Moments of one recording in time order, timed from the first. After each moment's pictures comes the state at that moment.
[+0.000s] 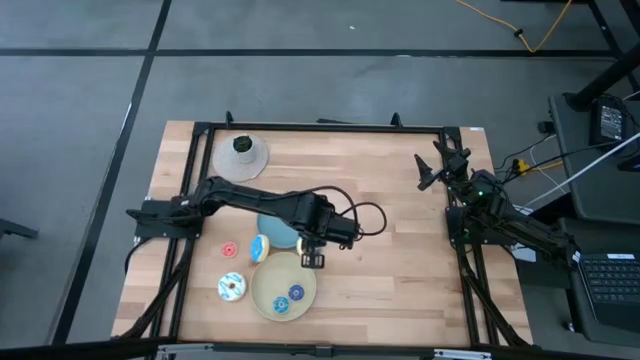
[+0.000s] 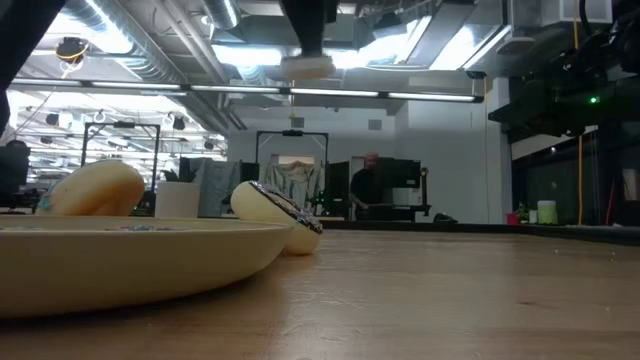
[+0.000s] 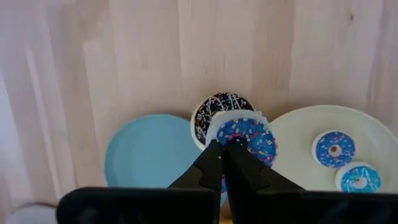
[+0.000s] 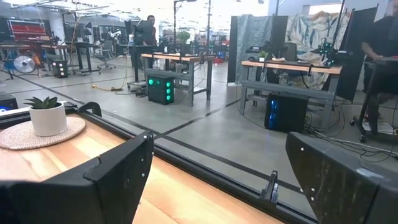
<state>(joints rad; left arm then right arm) -0.21 2.19 2.31 -1.55 -0.14 -0.21 -0.51 0.00 0.01 0.08 0.41 -0.06</state>
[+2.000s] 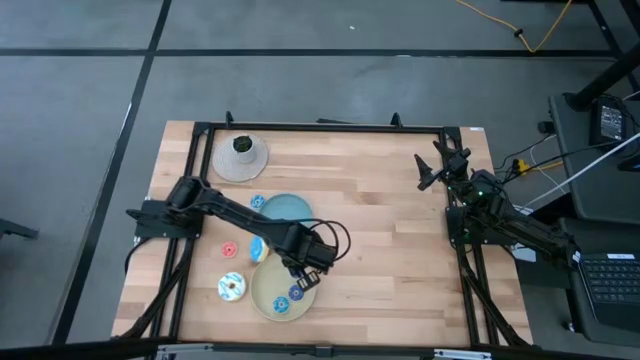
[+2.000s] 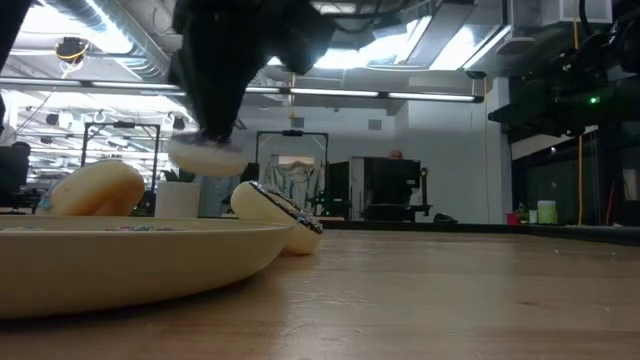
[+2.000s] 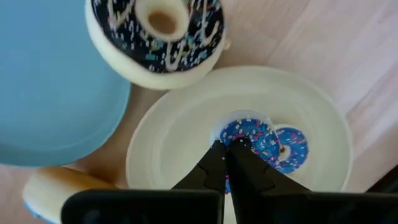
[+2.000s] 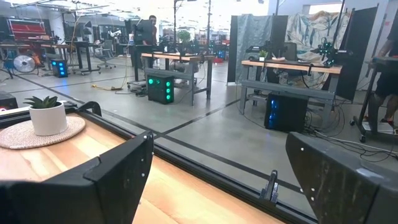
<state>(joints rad) -0.32 2.01 1.68 -1.14 0.05 -0.94 -0.51 0.00 0.01 0.08 0.41 -0.06</state>
